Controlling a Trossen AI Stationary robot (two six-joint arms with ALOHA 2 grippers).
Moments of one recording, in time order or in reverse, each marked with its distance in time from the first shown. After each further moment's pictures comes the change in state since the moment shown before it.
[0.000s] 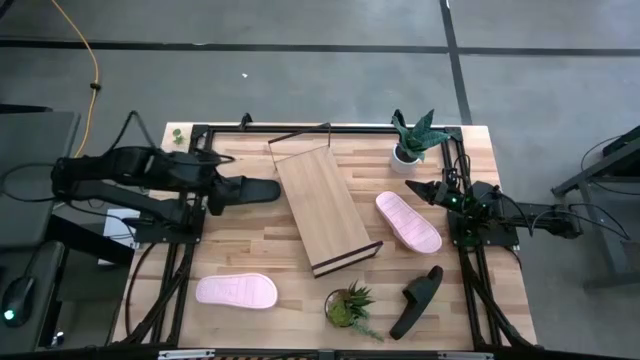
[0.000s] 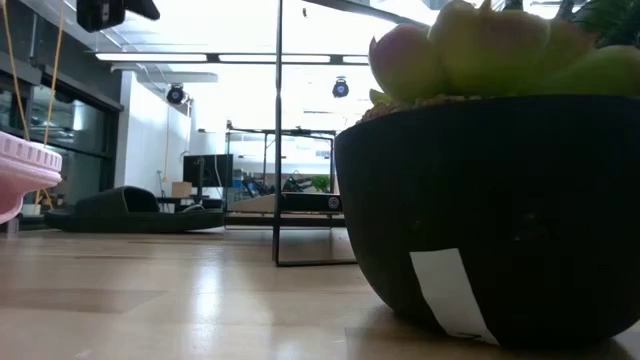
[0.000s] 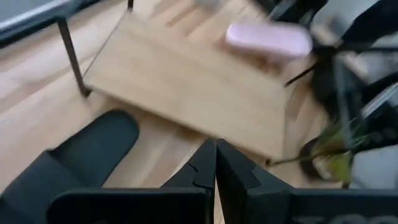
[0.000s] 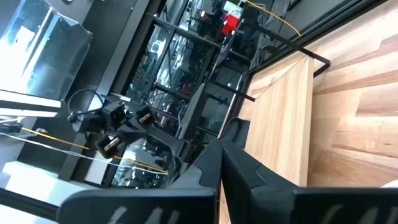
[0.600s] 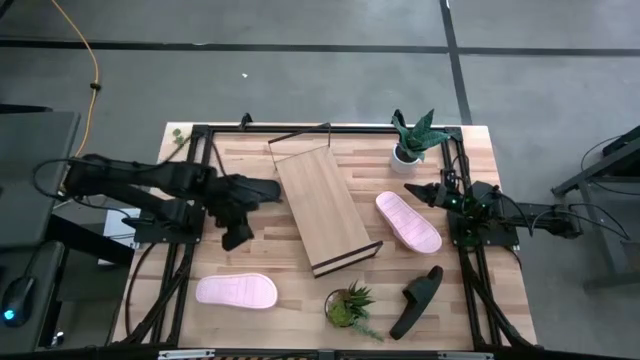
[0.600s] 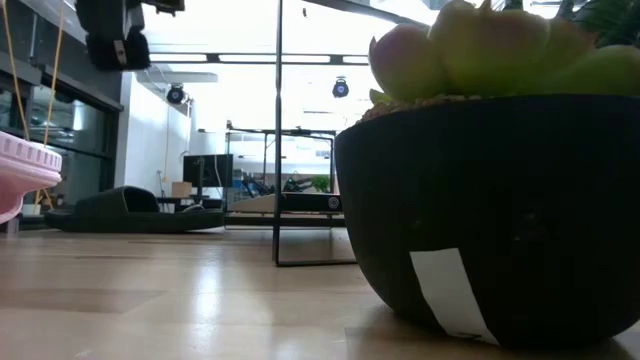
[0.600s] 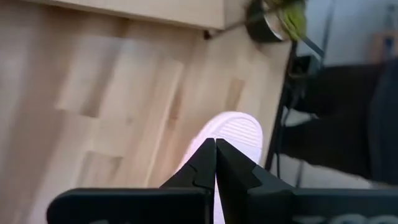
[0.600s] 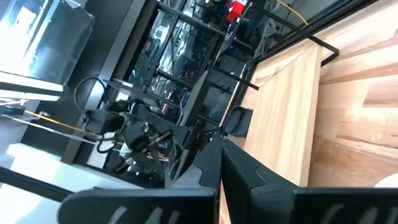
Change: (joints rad) left arm -0.002 0.259 -0.139 0.168 0.611 0.173; right arm 0.000 0.000 0.000 -0.008 -0.066 -0.023
